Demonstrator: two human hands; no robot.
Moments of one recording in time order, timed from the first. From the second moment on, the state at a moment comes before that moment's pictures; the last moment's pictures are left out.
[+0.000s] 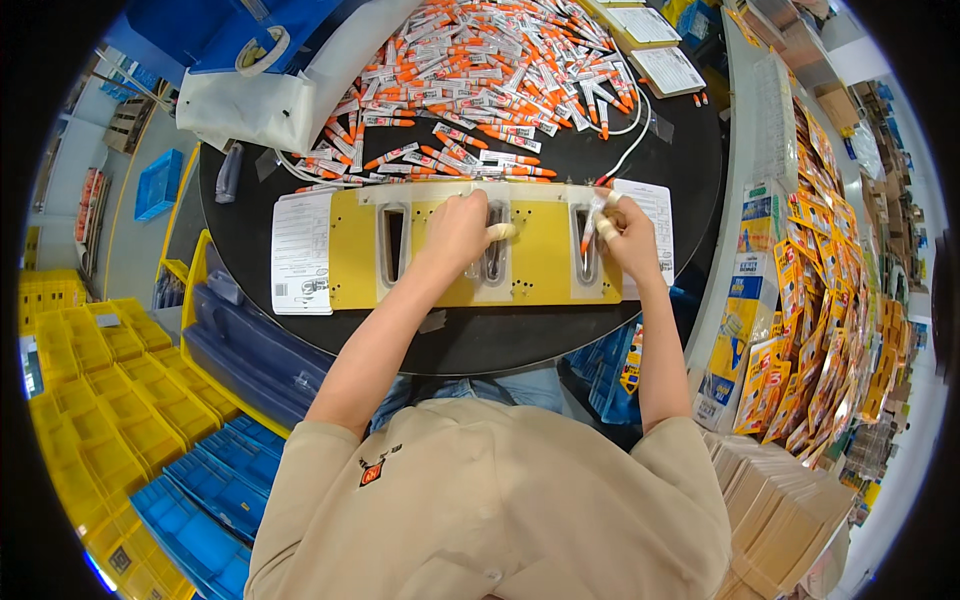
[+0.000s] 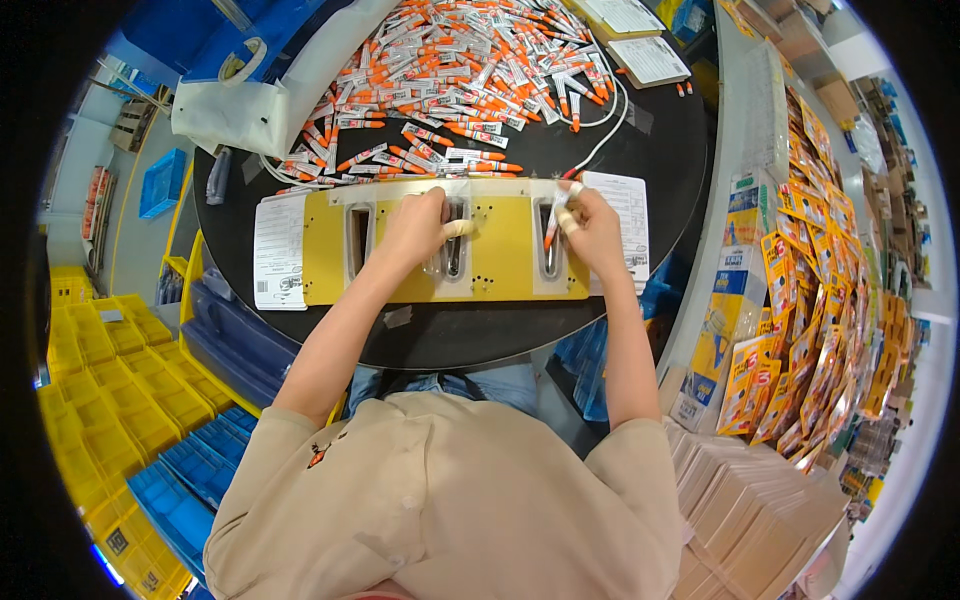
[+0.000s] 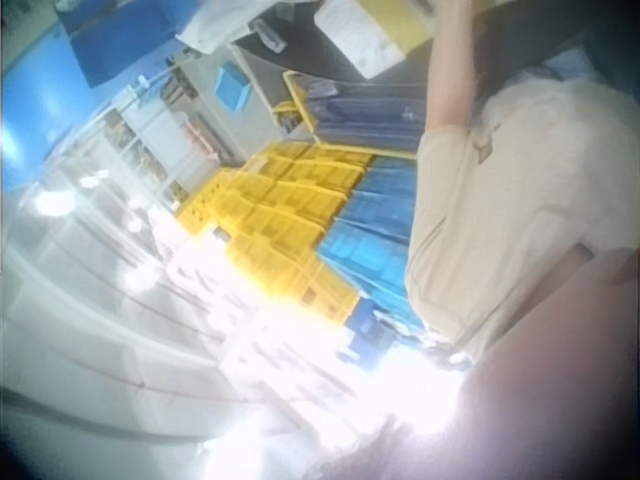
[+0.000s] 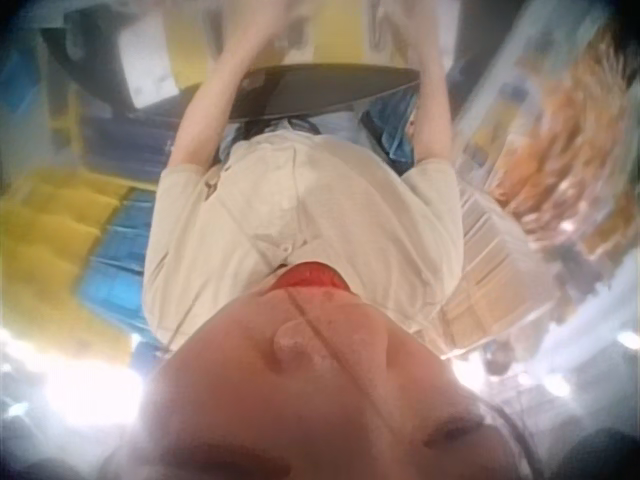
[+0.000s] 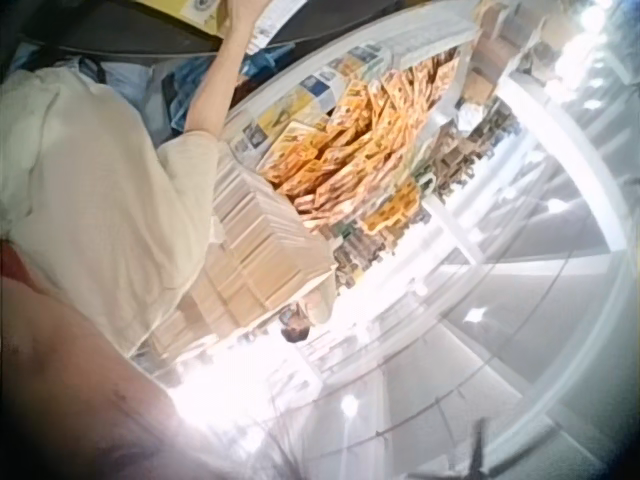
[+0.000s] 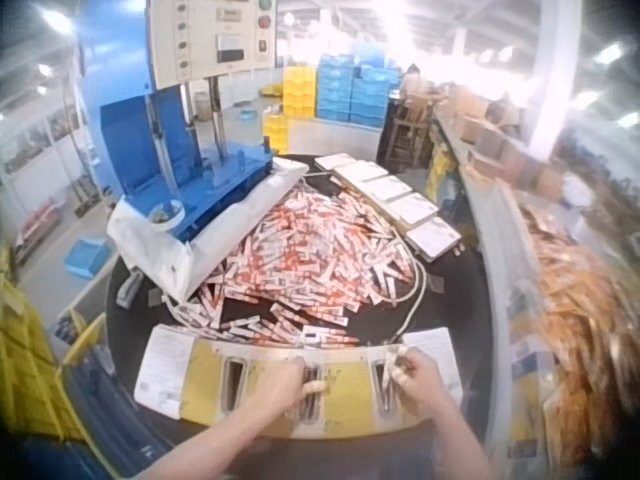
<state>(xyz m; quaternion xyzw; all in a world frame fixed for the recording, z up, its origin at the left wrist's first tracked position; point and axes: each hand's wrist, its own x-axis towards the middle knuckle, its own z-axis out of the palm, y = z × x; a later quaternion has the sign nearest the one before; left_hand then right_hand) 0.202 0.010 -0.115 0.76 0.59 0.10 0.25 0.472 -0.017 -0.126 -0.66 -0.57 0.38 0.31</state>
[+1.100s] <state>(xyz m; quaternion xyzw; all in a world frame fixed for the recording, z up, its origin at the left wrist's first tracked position) 0.069 0.086 -0.122 0.75 0.60 0.28 0.08 0.391 -0.022 -0.112 -0.39 -0.90 0.13 0.16</state>
